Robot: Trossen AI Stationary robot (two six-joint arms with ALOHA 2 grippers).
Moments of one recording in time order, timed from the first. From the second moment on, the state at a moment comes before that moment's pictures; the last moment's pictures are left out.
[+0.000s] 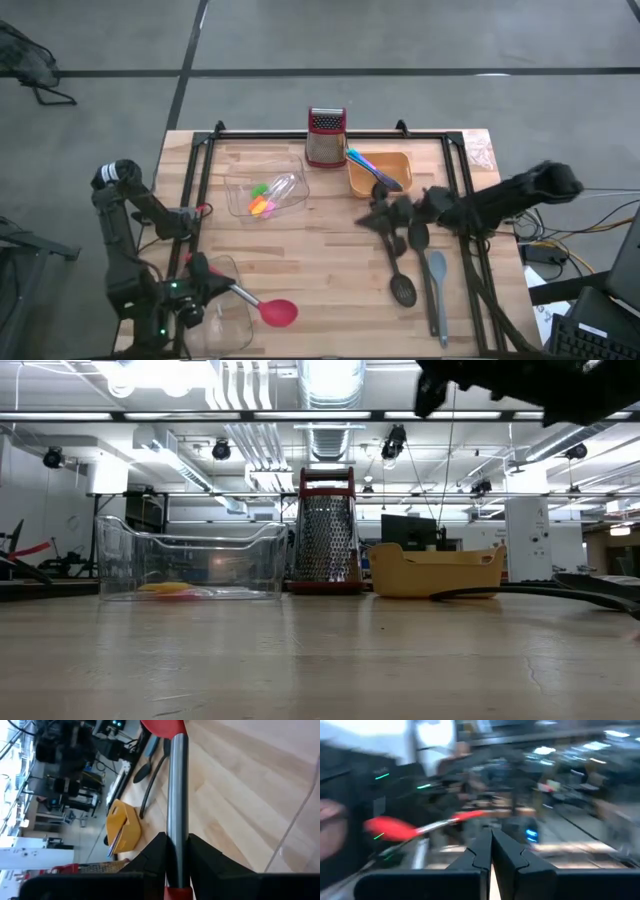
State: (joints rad) left arm -1.24 1.32 1.12 -1.09 -1.07 -0.23; right arm 0.09 1.24 0.47 0.99 -0.07 0.12
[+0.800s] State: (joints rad) left arm -1.23 1.32 1.07 -1.05 -1.01 -0.29; right arm 0.38 1.82 1.15 0.57 -0.08 -0.29
